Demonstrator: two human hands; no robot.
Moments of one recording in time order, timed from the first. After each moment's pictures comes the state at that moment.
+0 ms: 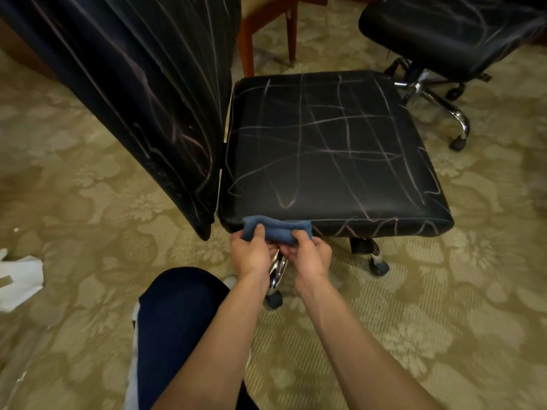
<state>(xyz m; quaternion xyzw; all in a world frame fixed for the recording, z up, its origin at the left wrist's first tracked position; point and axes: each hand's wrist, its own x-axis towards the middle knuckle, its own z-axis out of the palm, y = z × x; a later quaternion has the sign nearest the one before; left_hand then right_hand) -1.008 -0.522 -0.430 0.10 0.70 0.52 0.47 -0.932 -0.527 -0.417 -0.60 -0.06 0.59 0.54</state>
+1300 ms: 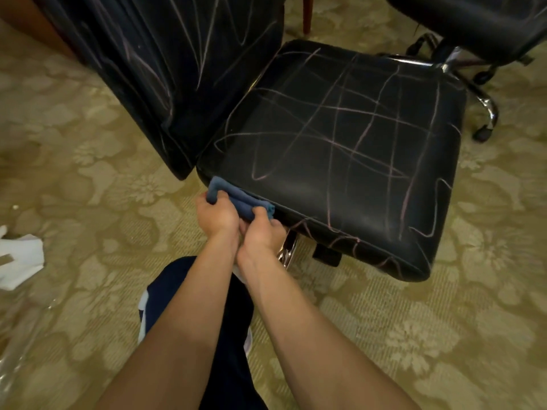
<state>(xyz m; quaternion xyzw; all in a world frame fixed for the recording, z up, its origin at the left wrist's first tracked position) -1.071 -0.461 -0.411 0.09 0.77 0.53 0.35 -1.040 -0.488 -0.396 -0.58 0.08 0.61 0.53</state>
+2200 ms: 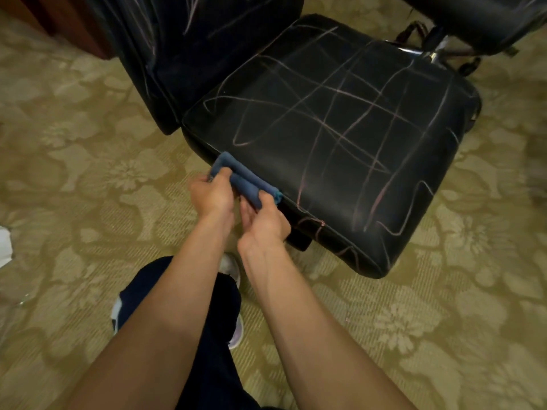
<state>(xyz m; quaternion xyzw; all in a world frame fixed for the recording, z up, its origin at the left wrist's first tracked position) -1.083 -0.453 -0.420 0.08 0.73 0.54 0.41 -1.032 -0.495 -0.393 -0.53 0.16 0.61 0.56</state>
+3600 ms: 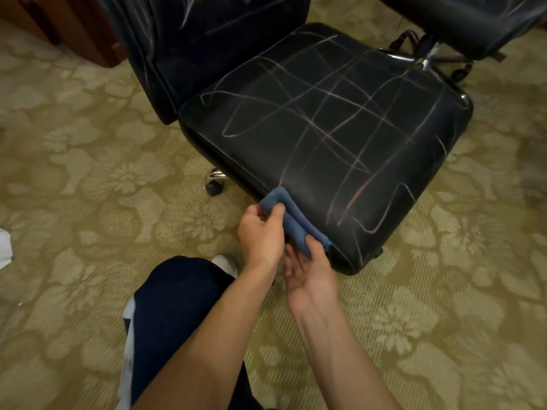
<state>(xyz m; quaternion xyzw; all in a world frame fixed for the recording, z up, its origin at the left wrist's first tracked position) -1.001 -0.531 -0.425 0.23 0.70 0.50 0.46 -0.941 -0.577 -0.398 -0.56 0.12 0.63 0.53</state>
